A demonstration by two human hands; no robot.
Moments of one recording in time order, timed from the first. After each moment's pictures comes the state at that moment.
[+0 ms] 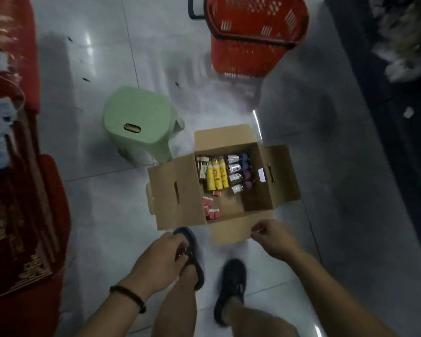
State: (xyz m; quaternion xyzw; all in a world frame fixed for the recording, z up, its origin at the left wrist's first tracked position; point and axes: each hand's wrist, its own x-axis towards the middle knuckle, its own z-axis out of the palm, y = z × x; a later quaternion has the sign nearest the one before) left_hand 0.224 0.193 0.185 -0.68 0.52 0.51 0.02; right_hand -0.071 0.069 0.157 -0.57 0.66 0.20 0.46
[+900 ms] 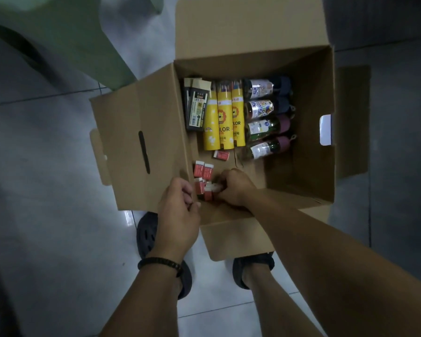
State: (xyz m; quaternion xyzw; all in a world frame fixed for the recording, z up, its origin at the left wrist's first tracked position) left_hand 0.121 0.114 -0.200 -0.82 0.24 0.49 -0.17; right_hand -0.028 0.011 -0.322 -0.64 0.54 0.29 0.47
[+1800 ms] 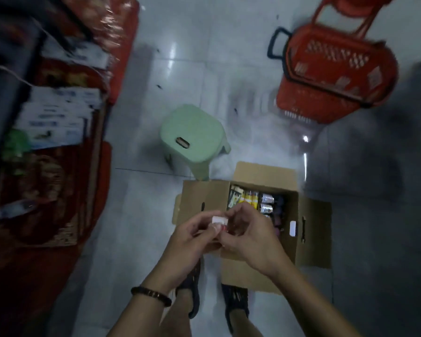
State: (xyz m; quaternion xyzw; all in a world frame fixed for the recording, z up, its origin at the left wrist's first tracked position) left_hand 0.203 0.092 0.234 -0.65 0.09 0.59 -0.47; right_hand 0.060 -0.023 0.223 -0.65 0.45 -0.03 0.61
